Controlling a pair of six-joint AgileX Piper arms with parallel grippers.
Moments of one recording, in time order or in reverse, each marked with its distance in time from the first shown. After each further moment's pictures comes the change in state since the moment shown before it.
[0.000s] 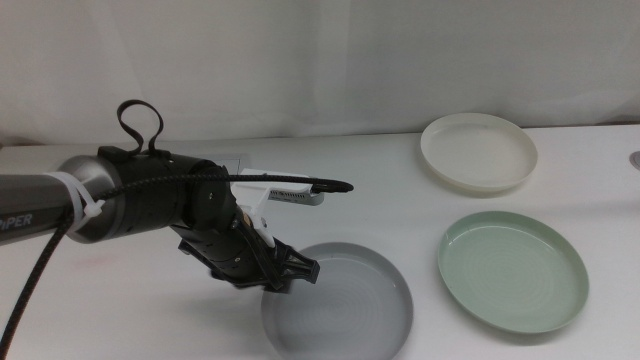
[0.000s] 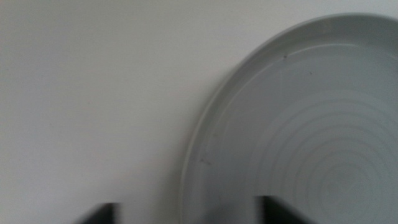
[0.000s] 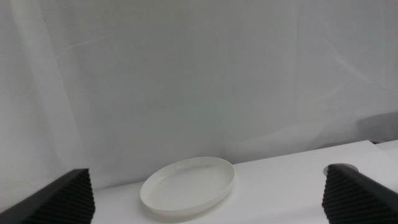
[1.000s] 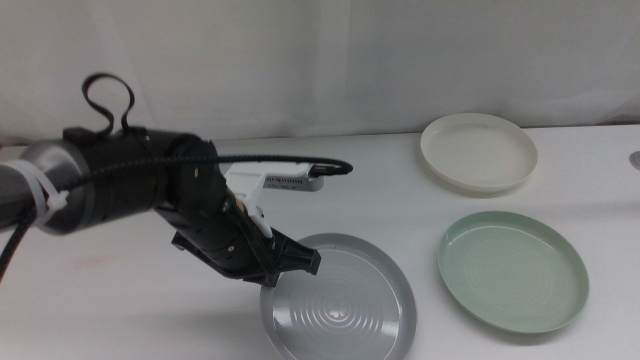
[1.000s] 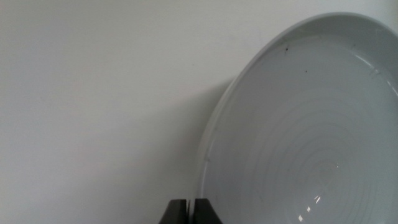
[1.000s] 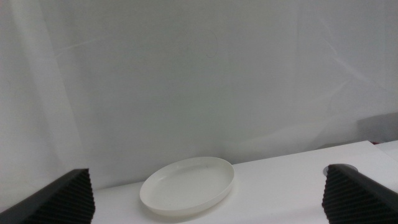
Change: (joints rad) left arm 0.000 -0.079 -0.033 -0.046 0.133 0.004; right arm 0.000 0.000 0.000 -0.002 0.000 -0.002
